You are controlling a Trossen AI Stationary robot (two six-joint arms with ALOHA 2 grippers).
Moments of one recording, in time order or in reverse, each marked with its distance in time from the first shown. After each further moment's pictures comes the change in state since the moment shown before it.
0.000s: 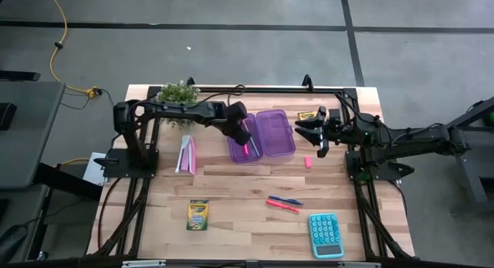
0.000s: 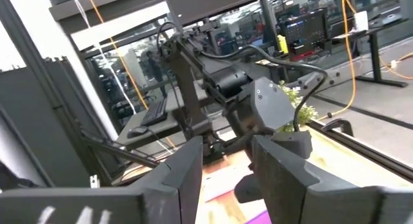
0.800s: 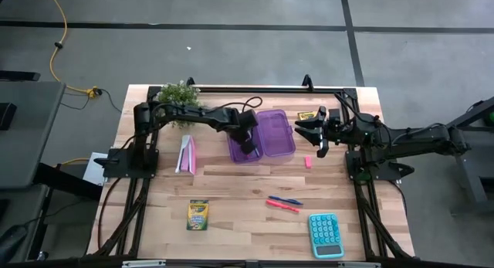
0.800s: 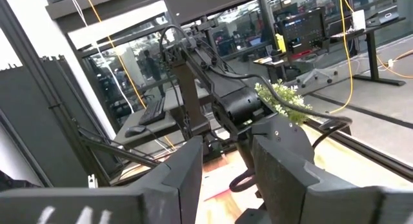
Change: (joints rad) left arm -0.035 0.193 0.106 0.034 -0.001 0.181; right arm 0.000 0.000 0.000 -0.006 0.005 0.002
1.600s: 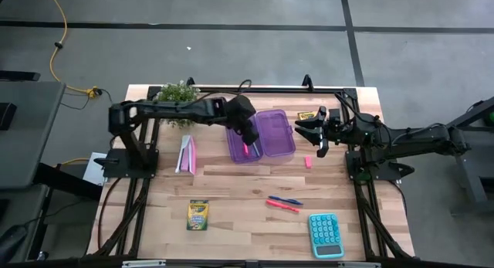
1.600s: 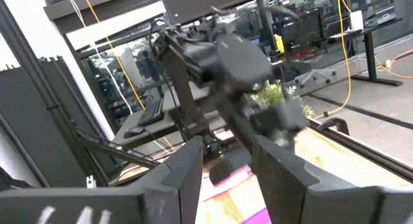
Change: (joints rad) left arm -0.023 -0.265 -0.001 0.097 -0.008 0.028; right arm 0.000 0.000 0.000 0.000 0.005 -0.001
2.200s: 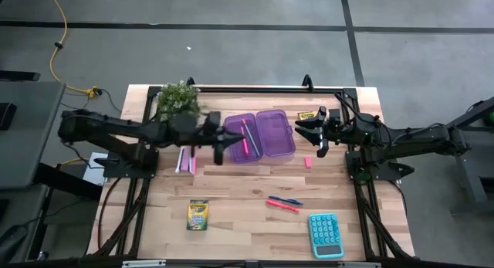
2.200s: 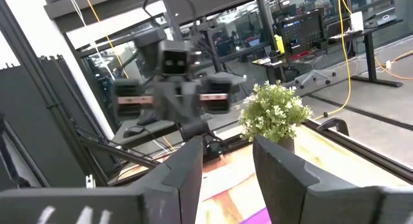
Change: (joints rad) left arm -0.245 -0.530 -0.522 0.722 -0.061 -0.034; right arm 0.000 0.000 0.000 0.000 -0.001 -0.008
